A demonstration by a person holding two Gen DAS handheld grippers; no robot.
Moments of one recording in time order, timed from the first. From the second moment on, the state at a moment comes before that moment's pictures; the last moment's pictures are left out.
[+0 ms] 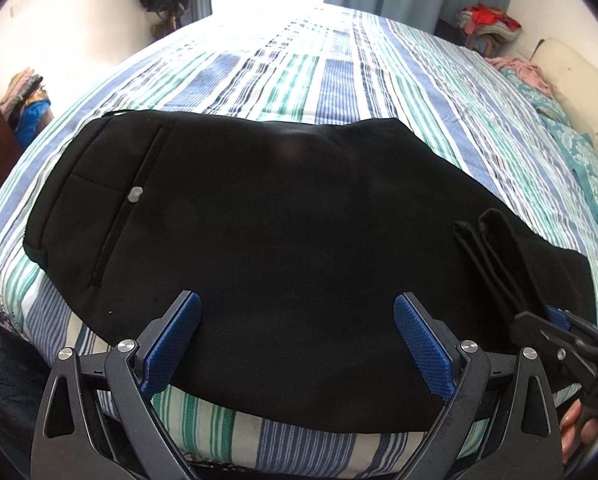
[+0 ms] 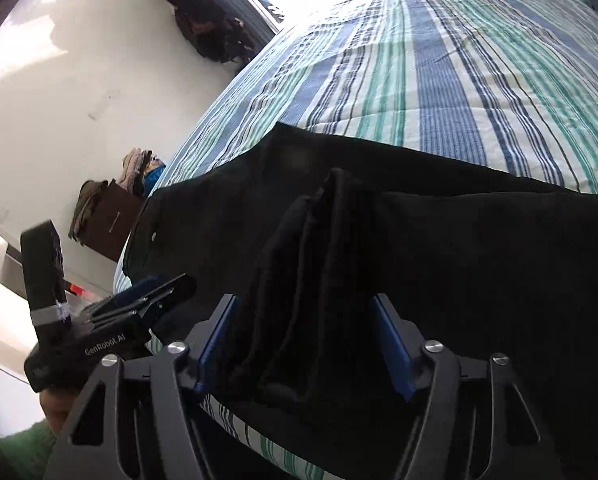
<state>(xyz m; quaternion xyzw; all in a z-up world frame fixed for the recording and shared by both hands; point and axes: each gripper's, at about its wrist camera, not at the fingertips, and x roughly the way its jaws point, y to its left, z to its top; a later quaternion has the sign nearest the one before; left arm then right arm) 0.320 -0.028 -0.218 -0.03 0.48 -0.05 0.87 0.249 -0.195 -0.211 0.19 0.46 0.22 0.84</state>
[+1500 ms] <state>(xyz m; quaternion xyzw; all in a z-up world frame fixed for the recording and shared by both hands) 0.389 -0.095 -0.256 0.09 0.44 0.07 0.89 0.275 -0.705 -0.260 0.12 0.45 -0.25 0.85</state>
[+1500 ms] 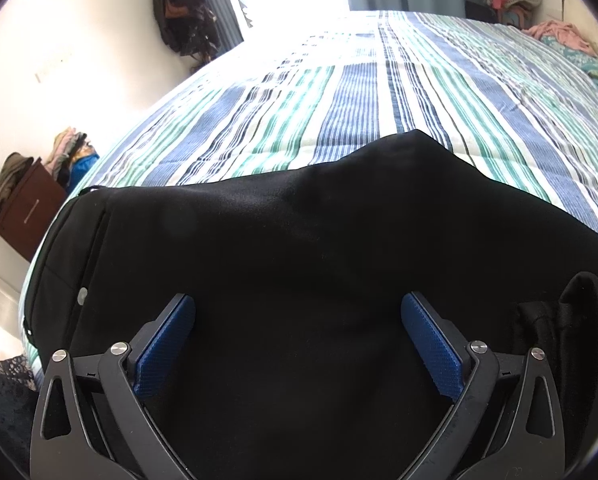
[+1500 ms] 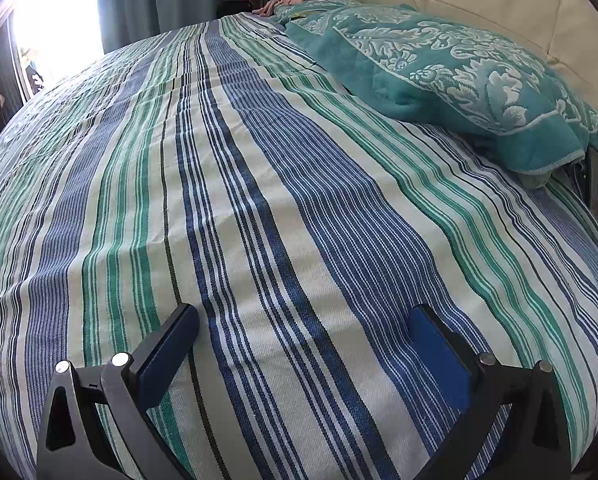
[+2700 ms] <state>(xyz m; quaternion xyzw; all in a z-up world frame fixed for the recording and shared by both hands) 0.386 -0.092 -0.257 0.08 0.42 0.06 0.90 0.274 -0.704 -0.260 0.12 0.45 -0.25 0.85</state>
